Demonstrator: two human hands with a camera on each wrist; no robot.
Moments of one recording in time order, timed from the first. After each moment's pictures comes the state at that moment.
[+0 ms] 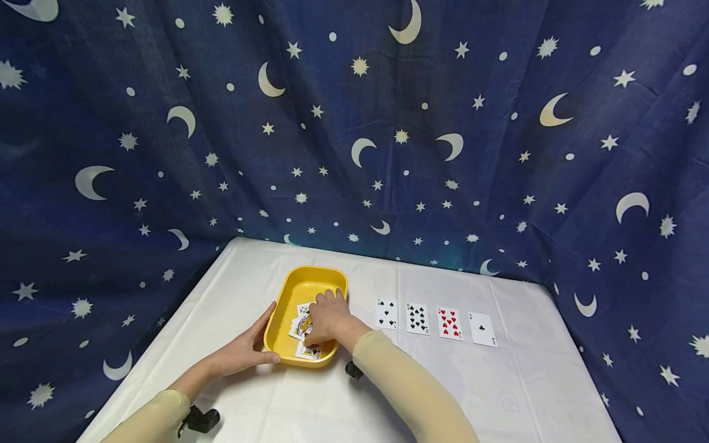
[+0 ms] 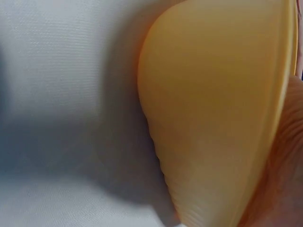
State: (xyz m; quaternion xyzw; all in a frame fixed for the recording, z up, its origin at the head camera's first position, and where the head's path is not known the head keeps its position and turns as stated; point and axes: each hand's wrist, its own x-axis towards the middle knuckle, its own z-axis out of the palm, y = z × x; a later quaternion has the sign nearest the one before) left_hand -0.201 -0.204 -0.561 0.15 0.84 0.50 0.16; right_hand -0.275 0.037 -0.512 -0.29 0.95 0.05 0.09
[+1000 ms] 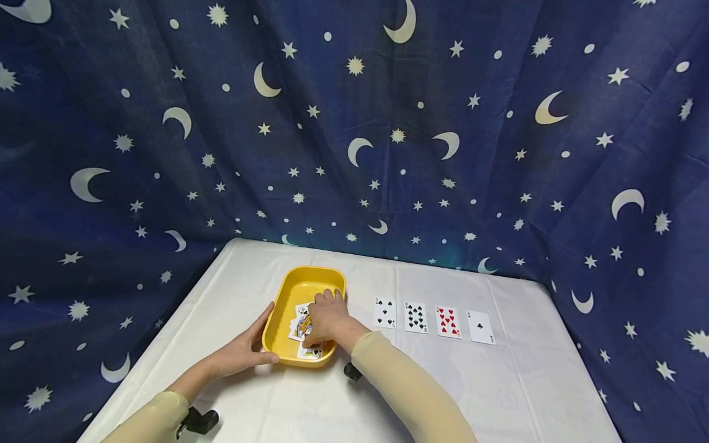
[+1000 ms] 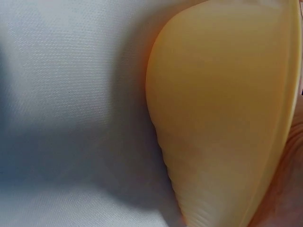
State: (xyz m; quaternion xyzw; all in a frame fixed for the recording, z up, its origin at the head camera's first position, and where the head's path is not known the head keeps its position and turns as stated) left_hand -0.200 -0.201 -0.560 0.15 0.83 0.51 0.16; right_hand -0.272 0.038 -0.511 -0.29 0.95 0.03 0.09
